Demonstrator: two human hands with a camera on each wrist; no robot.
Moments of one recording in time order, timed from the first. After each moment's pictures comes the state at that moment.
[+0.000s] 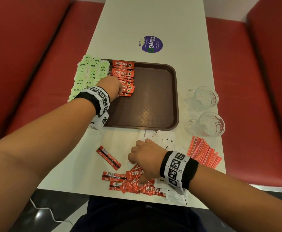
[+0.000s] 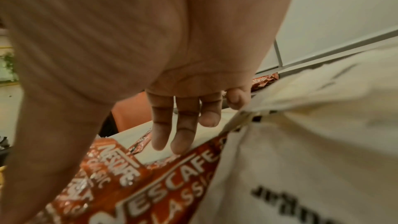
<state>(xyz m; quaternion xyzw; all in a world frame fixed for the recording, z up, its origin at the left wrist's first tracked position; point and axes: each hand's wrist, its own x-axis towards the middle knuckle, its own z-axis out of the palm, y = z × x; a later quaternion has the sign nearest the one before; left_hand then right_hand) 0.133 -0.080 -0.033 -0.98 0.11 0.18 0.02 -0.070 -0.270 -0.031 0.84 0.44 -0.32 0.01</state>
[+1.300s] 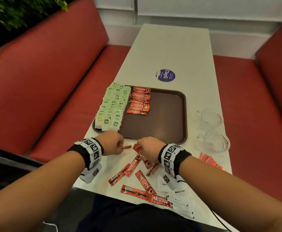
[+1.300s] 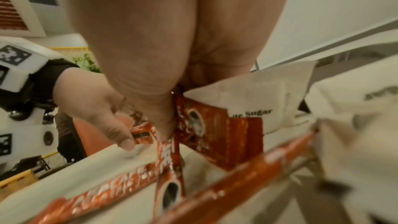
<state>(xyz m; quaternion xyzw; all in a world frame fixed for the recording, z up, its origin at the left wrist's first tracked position) -0.040 -0.028 -0.019 -0.96 0.15 0.25 -0.06 -0.030 -0.239 -0.026 0.91 0.31 -0.27 -0.10</state>
